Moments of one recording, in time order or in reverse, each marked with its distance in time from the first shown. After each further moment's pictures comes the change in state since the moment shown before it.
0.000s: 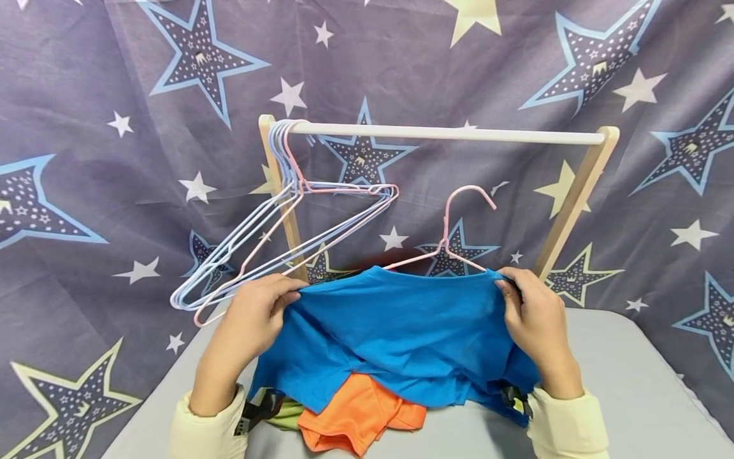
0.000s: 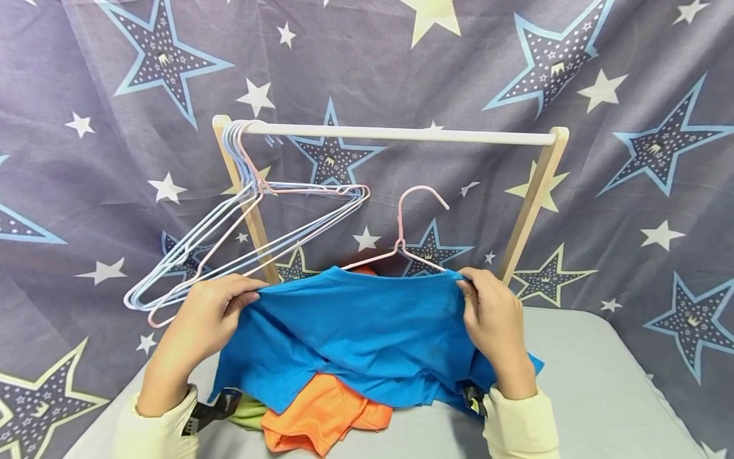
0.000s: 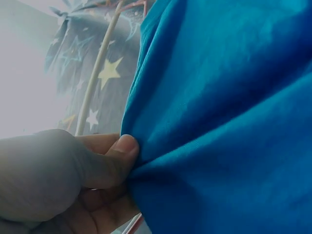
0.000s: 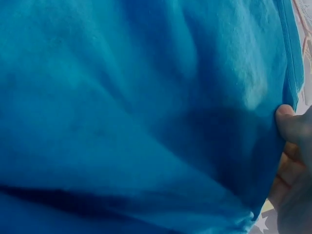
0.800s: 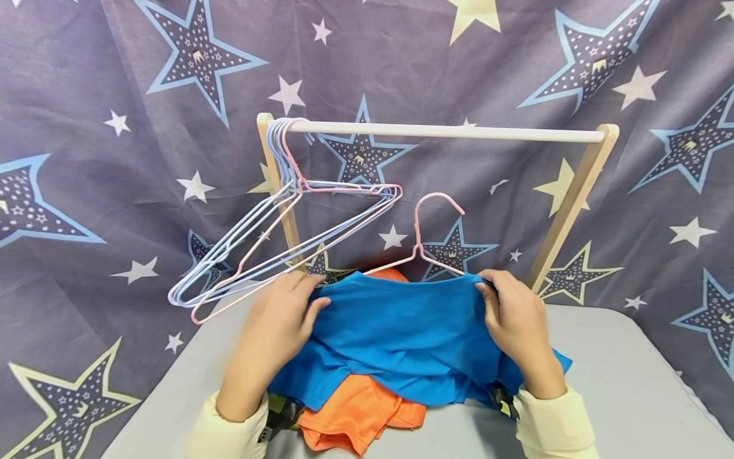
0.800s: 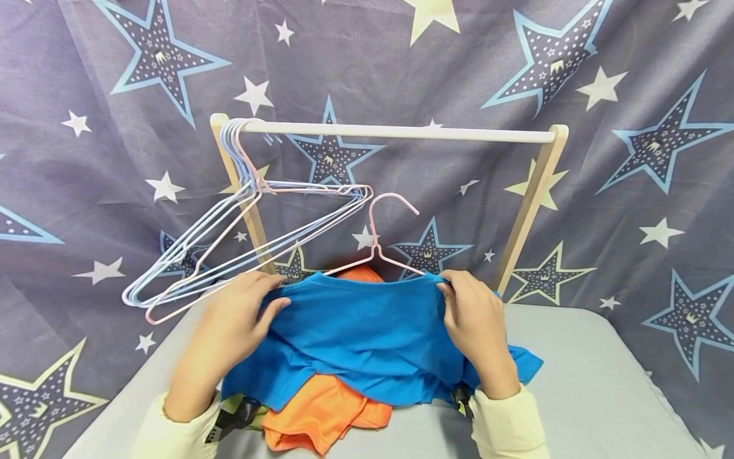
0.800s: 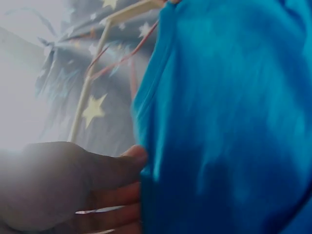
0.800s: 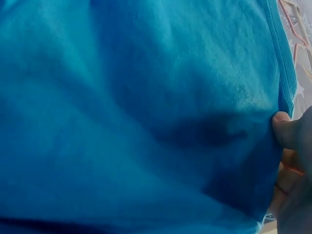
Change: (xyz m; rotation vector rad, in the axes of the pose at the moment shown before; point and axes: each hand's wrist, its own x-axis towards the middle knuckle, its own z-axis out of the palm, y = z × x) left_hand 0.002 0.023 0.026 0.194 -0.007 0.027; right_hand 0.000 -0.018 0.013 0.008 -0.053 -0.027
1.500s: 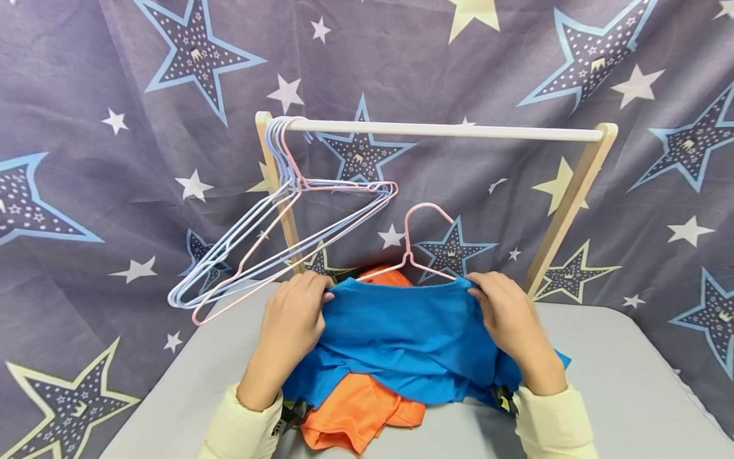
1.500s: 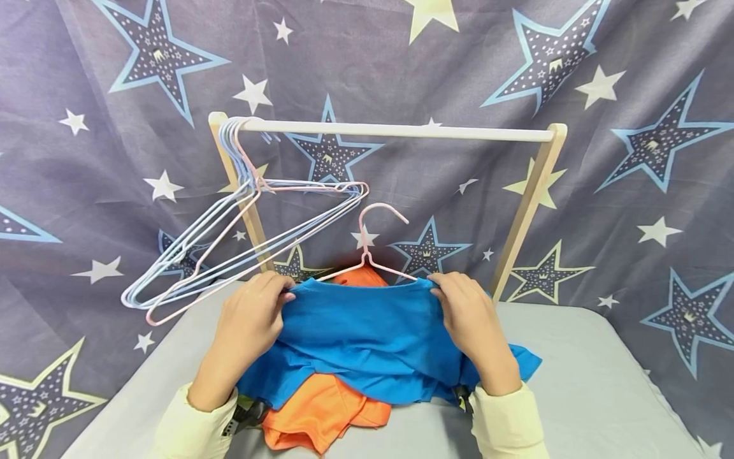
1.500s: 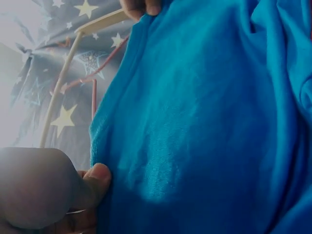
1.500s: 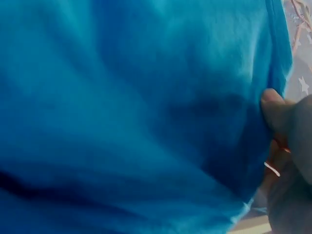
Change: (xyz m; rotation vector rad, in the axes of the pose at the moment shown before) left_hand 0.004 0.004 0.031 0.031 0.185 0.039; right_hand 0.000 0.008 0.003 0.072 -0.108 -0.165
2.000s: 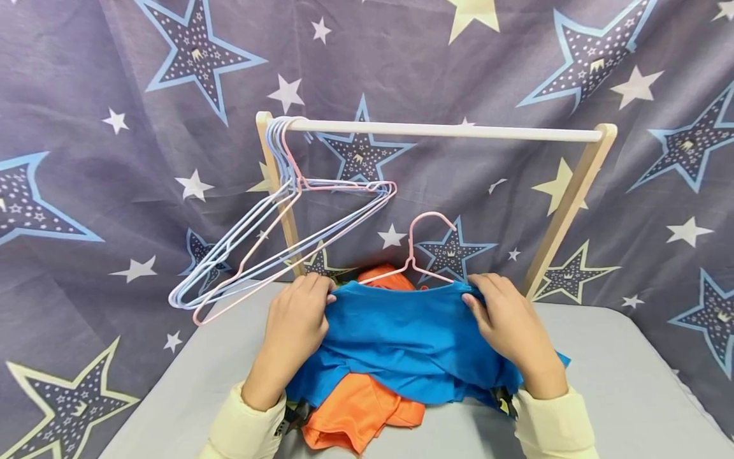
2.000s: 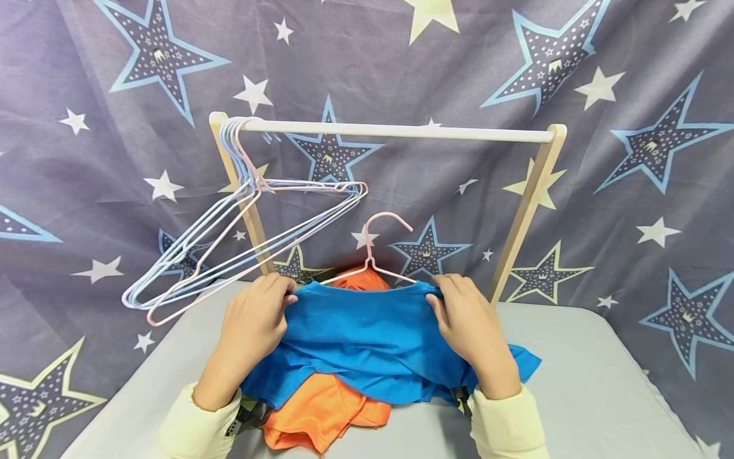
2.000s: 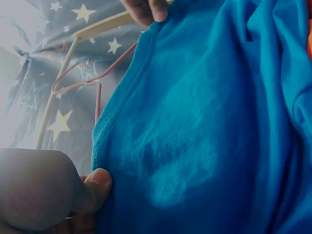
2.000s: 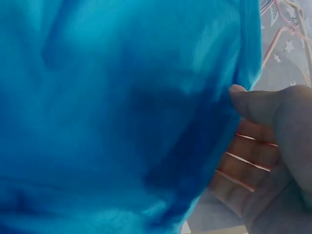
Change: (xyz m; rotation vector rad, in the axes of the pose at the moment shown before) left_hand -0.002 0.005 0.005 0.040 -0.026 -0.036; right_hand -0.001 -0.008 -0.006 -0.065 -0.206 0.189
